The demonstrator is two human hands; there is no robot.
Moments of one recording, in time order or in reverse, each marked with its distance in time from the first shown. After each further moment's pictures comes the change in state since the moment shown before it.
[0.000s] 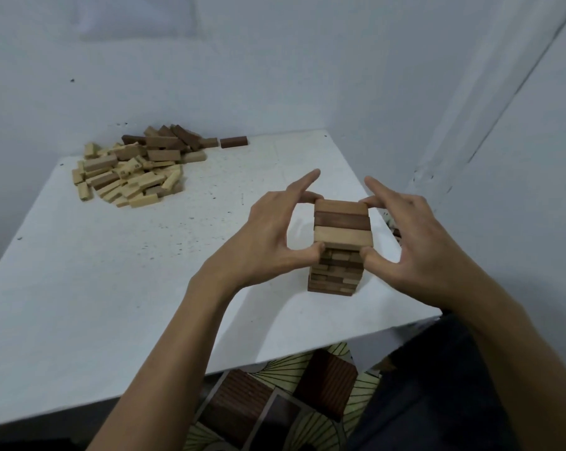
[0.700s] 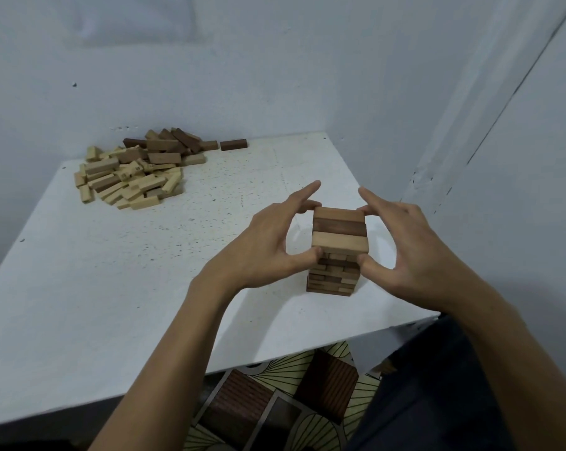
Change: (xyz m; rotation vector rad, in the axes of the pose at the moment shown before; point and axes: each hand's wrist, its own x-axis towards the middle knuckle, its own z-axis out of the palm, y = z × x) left_hand 0.000 -0.002 0.004 -0.011 -0.075 -0.034; right_hand -0.002 0.015 0.006 -0.035 -0.035 -0.010
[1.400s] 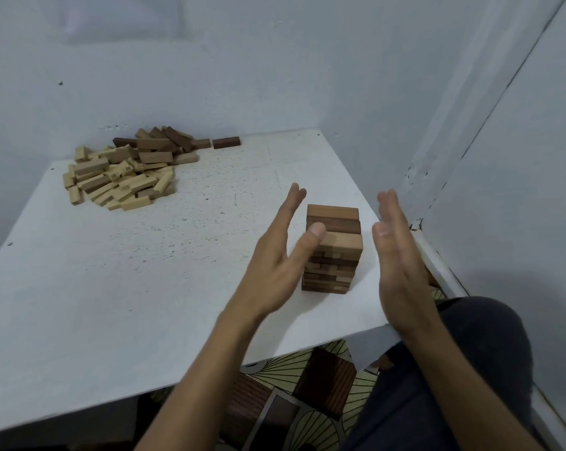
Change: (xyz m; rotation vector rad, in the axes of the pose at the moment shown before) left_hand -0.010 0.014 0.045 -0.476 0.263 -0.070; right_hand -0.015 -0.017 0.048 0.616 0.351 0.195
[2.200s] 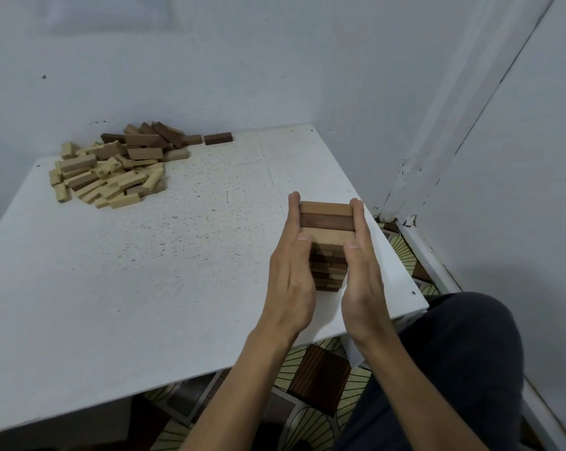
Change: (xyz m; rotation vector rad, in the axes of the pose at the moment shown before) left_hand -0.010 -0.007 0.047 -0.183 0.191 0.013; right_hand -0.012 0.012 0.034 0.259 -0.019 -0.002
